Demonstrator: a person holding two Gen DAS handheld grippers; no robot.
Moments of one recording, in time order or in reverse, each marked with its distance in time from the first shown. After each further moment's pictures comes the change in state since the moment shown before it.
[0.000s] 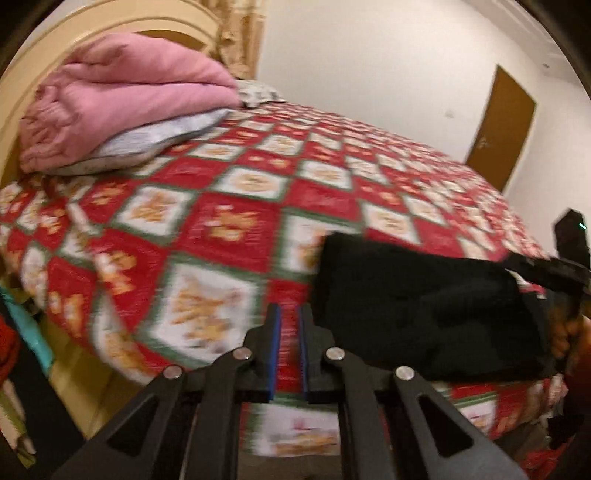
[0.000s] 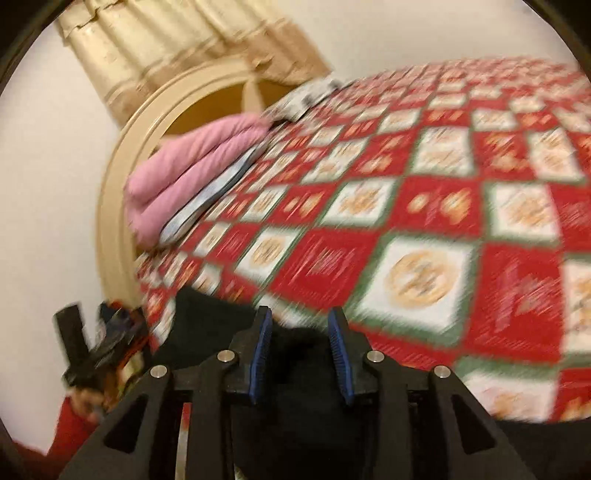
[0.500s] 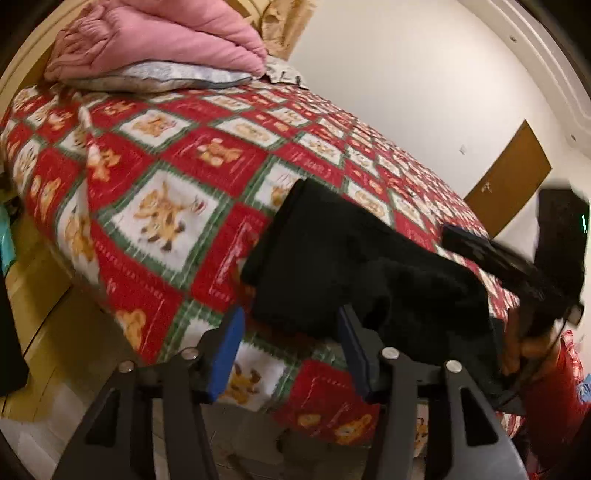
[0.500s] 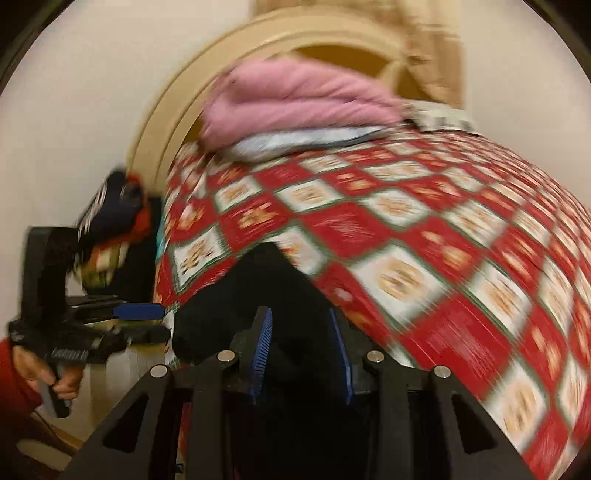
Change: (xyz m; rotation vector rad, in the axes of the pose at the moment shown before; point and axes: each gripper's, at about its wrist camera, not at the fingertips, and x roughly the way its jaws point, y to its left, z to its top) left arm -0.001 -0.010 -0.045 -0.270 0.027 -0.036; right arm 0.104 0.173 -0.014 -0.666 0.195 0.063
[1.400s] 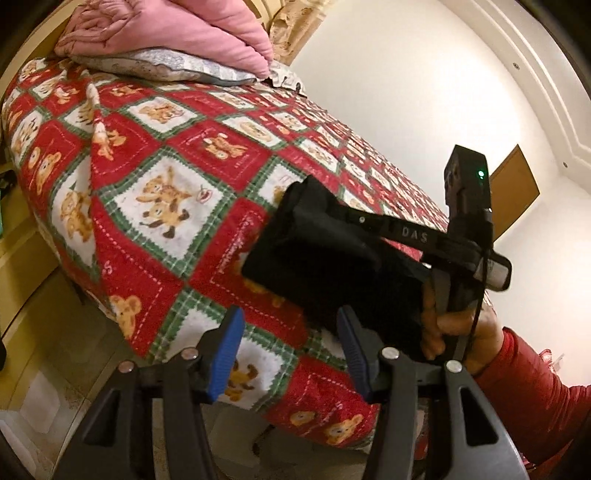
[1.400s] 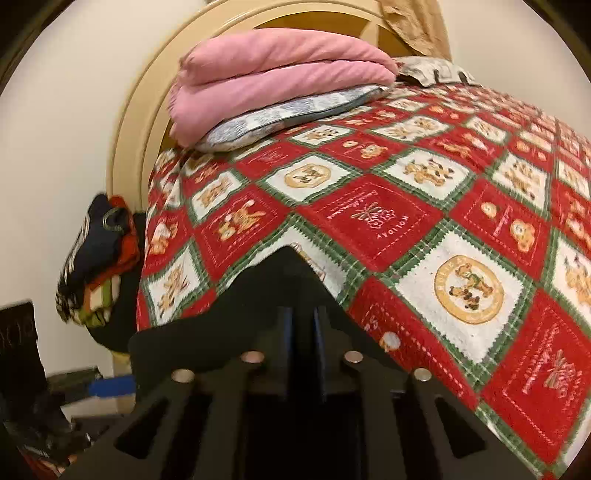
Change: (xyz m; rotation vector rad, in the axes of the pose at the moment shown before) left arm -0.004 0.018 -0.008 -0.082 -0.028 -0.112; right arm 0.079 -0.007 0.011 0.212 0.024 0.054
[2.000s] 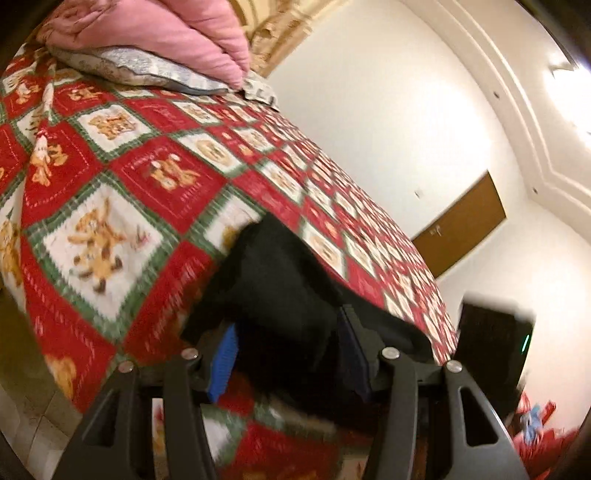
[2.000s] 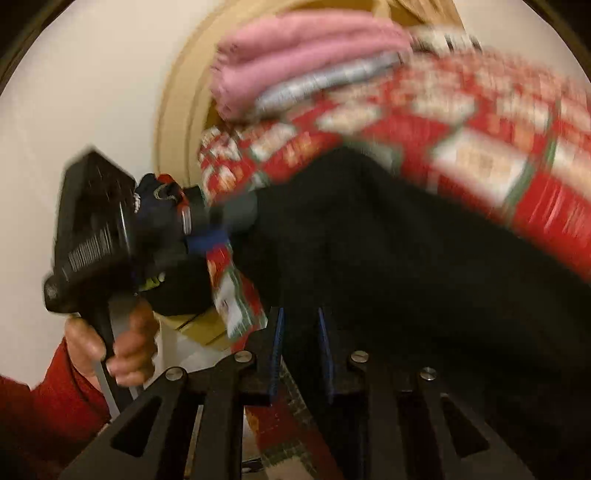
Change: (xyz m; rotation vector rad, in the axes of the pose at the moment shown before) left arm 0.028 0.000 0.039 -0.070 -0.066 -0.149; right arm -0.033 0.012 -0.088 0.115 0.067 0.203
